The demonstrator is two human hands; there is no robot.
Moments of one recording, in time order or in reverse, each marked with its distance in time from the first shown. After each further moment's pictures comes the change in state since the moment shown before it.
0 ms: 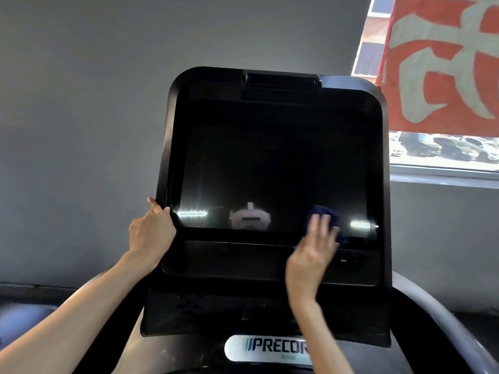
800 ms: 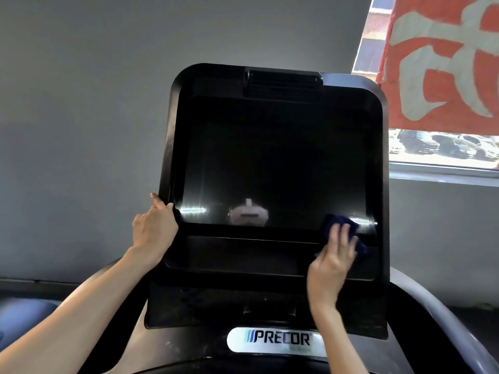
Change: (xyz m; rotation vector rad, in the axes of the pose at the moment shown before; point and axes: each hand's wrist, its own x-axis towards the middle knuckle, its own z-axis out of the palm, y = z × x) left_hand -0.001 -0.004 0.000 -0.085 -0.008 -0.008; right_hand -0.007 0.032 -0.023 0.019 0.022 0.059
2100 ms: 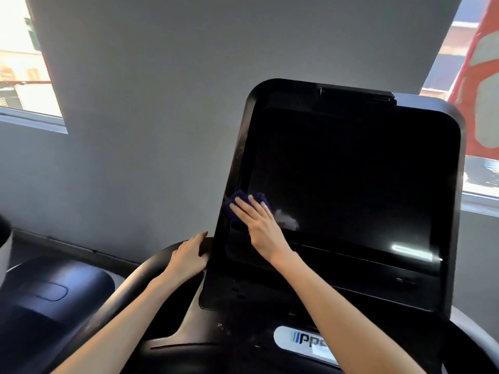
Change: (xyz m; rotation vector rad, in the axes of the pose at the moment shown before) left_hand -0.053 -0.092 0.011 -0.385 -0.427 -0.082; right_hand -0.026 -0.176 0.095 0.103 -0.723 -0.974
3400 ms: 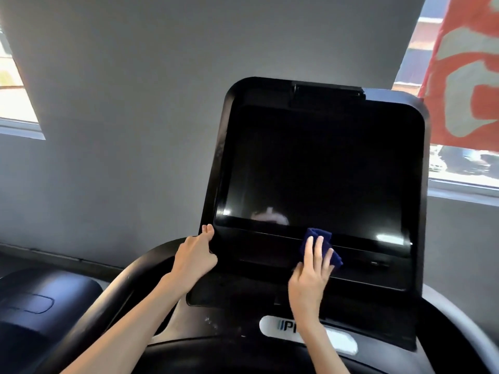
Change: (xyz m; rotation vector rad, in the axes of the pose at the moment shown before) left_hand -0.027 0.061 0.008 0.179 0.051 0.116; right_hand -0.150 0.004 -0.004 0.078 0.418 0.846
